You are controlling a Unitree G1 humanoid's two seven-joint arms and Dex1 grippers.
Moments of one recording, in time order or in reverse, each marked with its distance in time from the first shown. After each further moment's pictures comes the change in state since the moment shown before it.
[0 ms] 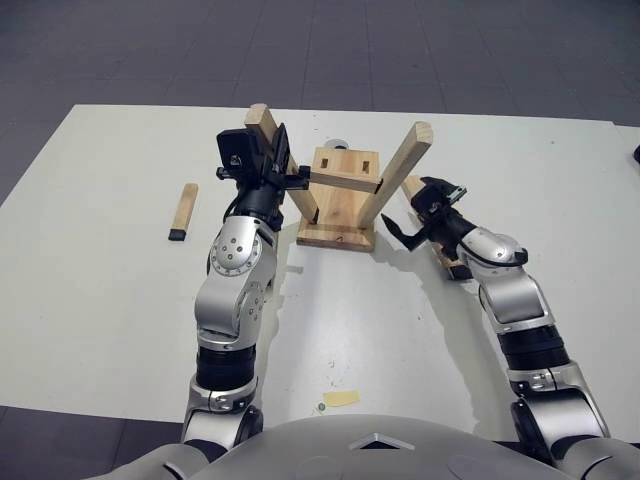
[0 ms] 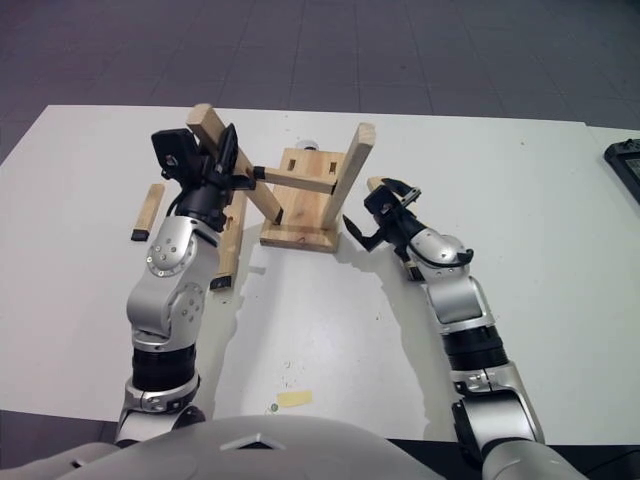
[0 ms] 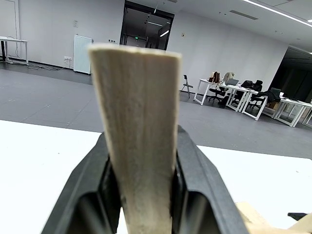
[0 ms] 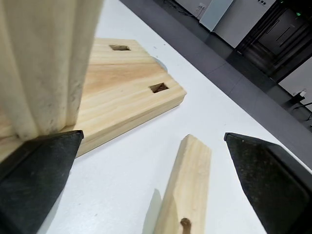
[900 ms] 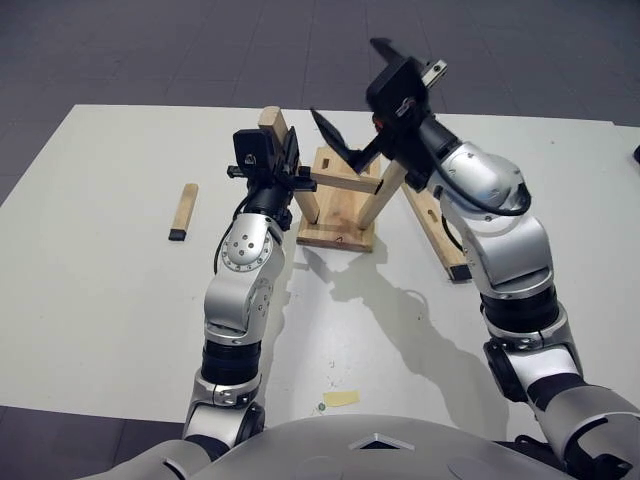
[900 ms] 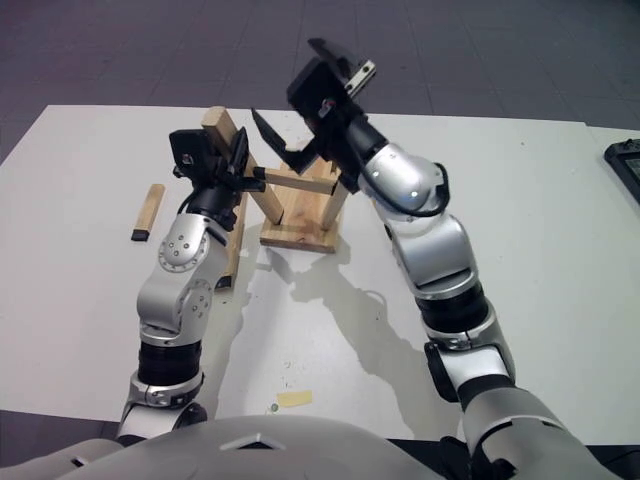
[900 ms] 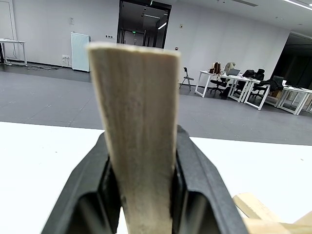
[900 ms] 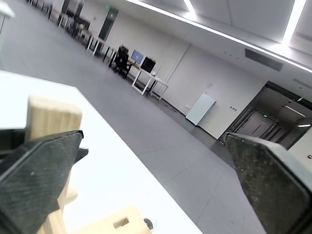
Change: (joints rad) left arm -0.013 -0.002 -0.039 0.038 0.051 0.003 -0.006; right arm -0.339 0.093 0.200 -0.367 0.069 0.259 -0.139
